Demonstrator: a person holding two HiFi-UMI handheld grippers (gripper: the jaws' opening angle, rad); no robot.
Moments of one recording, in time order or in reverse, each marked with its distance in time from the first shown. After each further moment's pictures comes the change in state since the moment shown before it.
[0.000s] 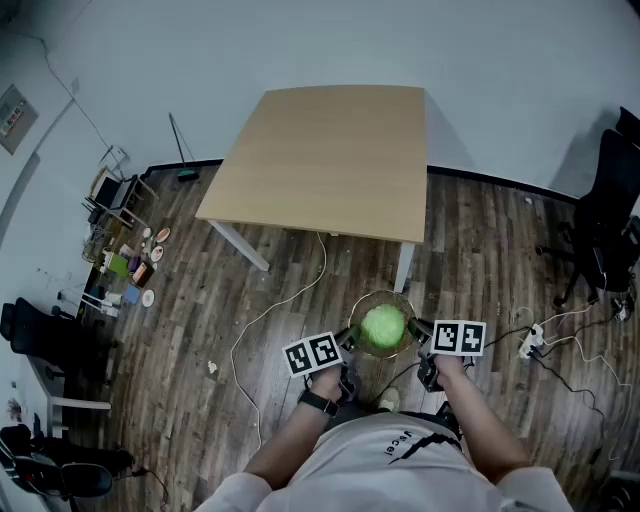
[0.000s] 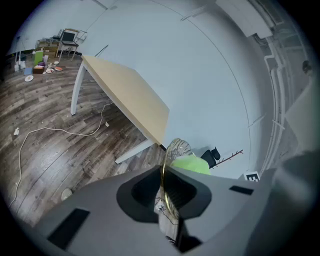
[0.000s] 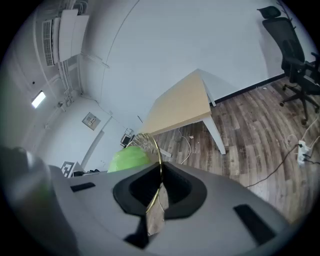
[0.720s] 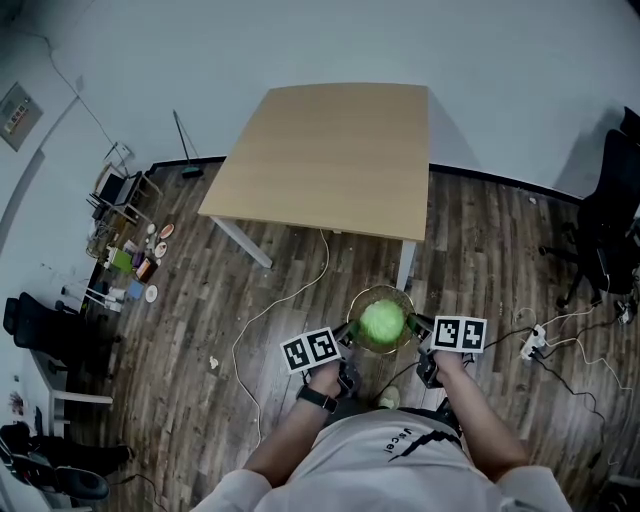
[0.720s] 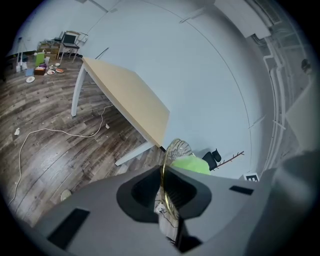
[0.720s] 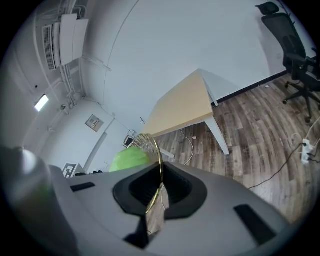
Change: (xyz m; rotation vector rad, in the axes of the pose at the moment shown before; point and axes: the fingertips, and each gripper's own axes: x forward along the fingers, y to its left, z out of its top) left arm -0.001 -0.003 0.005 0.001 -0.028 0.006; right arm 0.001 0.003 0.006 0.008 -0.009 0.040
